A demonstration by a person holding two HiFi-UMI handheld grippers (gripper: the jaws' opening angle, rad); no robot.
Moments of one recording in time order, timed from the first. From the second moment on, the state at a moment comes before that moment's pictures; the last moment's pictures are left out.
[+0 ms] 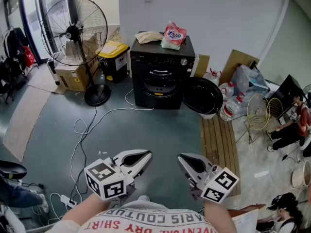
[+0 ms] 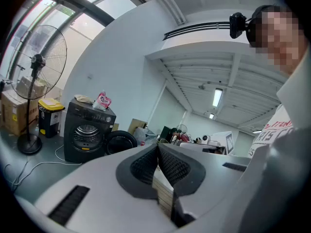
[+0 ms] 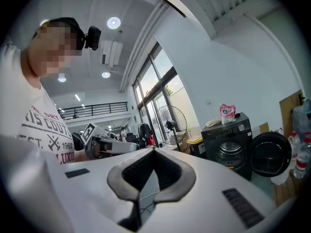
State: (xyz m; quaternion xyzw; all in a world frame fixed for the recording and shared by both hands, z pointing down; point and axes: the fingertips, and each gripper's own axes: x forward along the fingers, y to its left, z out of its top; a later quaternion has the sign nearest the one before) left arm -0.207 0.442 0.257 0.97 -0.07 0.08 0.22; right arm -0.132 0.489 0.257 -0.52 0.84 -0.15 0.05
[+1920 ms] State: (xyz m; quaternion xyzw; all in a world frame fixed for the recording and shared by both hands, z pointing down) left arm 0.037 0.178 0.338 0.95 -0.07 0.14 0.26; right arm 0.123 0.233 0.344 -0.54 0.80 -0.23 0.08
